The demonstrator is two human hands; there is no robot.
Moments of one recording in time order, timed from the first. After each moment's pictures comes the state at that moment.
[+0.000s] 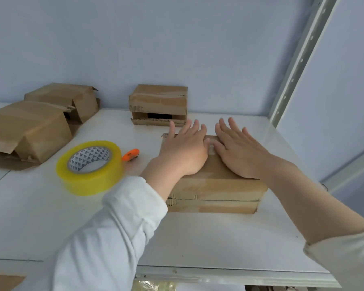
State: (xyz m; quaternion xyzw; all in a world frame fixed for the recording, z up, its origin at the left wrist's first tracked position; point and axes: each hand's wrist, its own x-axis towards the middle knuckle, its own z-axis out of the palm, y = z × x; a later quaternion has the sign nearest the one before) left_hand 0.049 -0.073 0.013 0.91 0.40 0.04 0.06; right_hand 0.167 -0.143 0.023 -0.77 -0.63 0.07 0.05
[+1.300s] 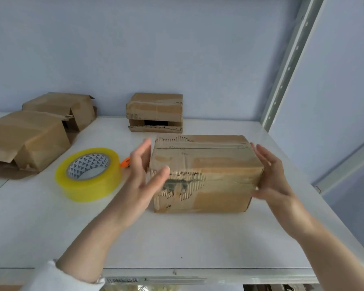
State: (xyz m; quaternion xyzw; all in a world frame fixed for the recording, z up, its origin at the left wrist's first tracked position) left_hand -0.048 -0.112 -0.014 0.71 0.29 0.37 0.52; right_hand 0.191 -0.219 -0.029 -0.54 -0.55 0.28 0.57
